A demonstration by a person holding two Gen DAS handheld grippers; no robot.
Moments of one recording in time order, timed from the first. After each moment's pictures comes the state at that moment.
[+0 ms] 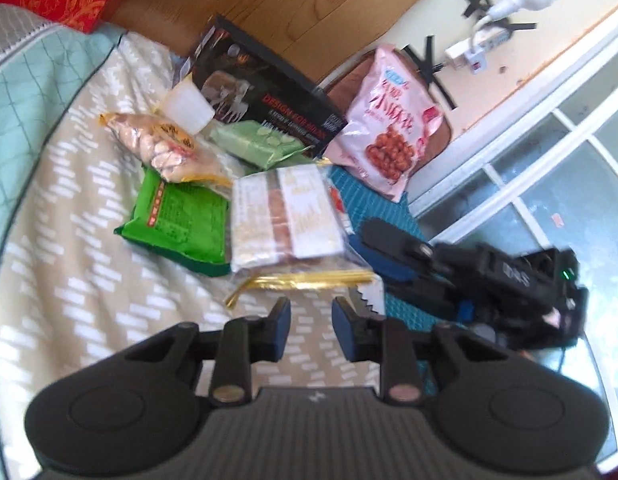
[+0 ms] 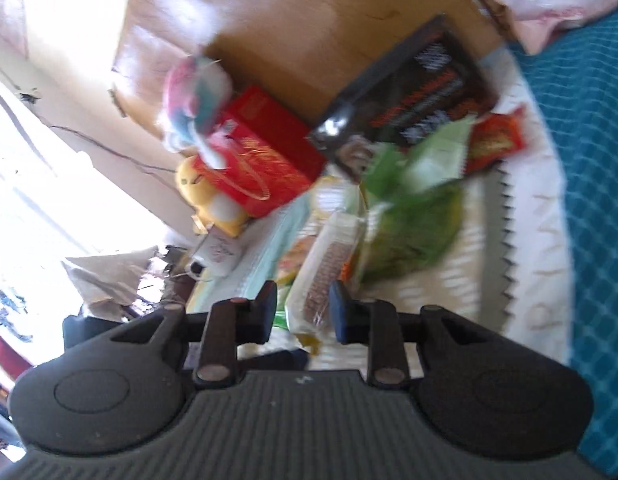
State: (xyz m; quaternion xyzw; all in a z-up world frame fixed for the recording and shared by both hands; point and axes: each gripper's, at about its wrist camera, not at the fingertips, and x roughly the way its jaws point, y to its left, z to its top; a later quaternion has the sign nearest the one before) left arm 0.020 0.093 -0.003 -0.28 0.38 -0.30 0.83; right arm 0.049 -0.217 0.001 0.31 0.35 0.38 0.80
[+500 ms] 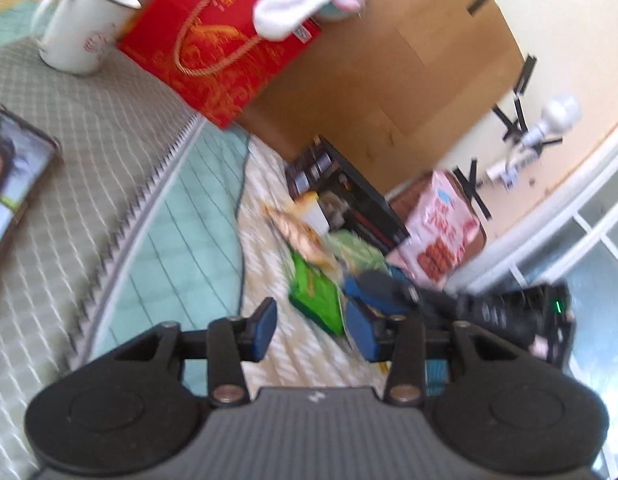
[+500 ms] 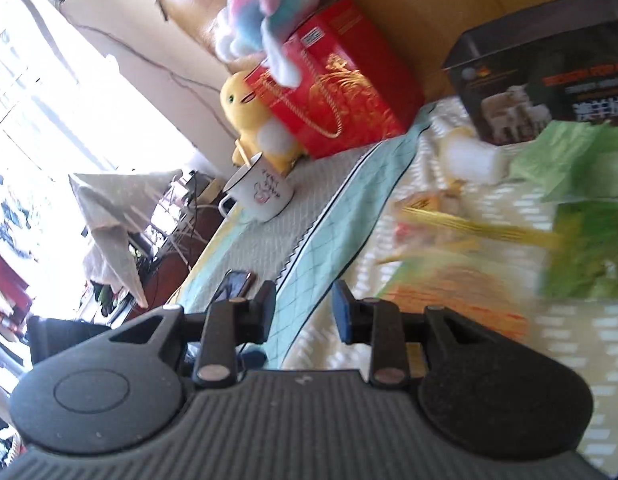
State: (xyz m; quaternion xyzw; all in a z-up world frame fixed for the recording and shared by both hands) left arm -0.032 0.215 0.010 -0.35 0.30 -0.18 0.87; right arm 0.058 -0.103 0.012 0.20 0.37 0.46 0.79
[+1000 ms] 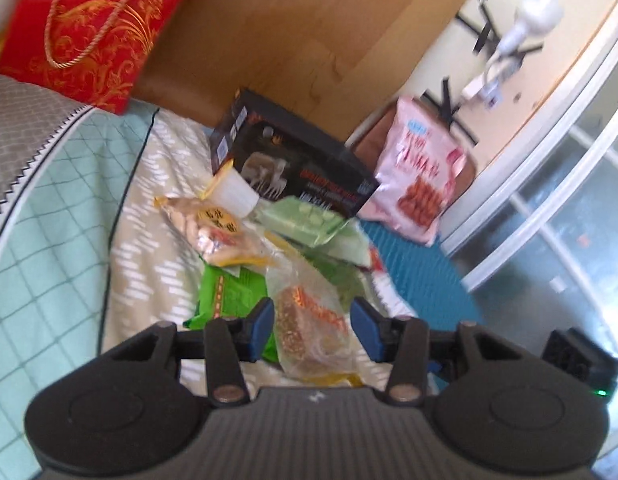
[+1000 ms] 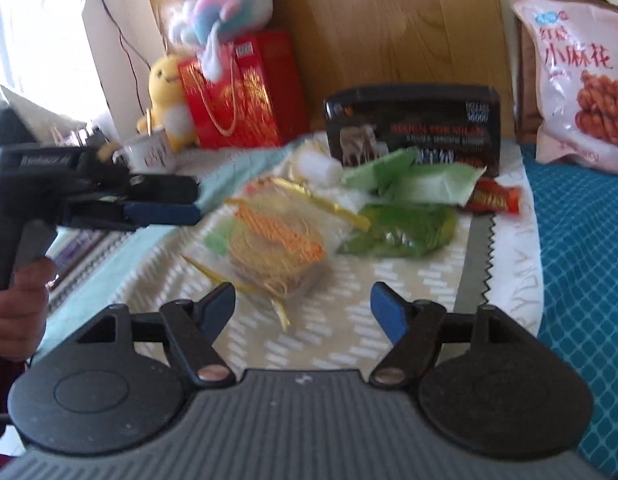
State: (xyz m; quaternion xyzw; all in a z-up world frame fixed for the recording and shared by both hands) left arm 0.048 0.113 0.023 -0.23 0.35 -0.23 0.88; right arm 0.010 -0.166 -0.013 0.01 0.30 0.32 0.90
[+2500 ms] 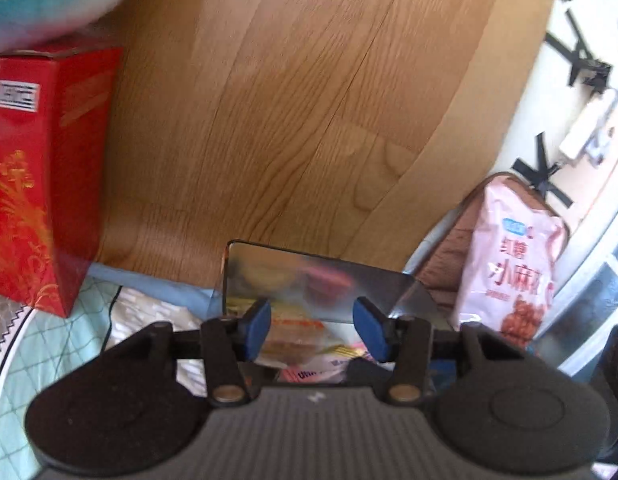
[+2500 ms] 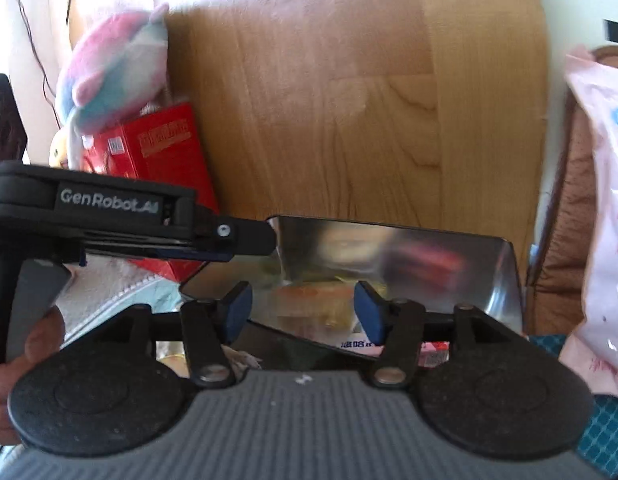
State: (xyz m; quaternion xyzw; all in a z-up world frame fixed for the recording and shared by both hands) left arm 0.240 0.068 0.079 -0.17 0.31 -0.15 0.92; right arm 0.216 -0.148 0.031 0.03 0.24 0.29 0.93
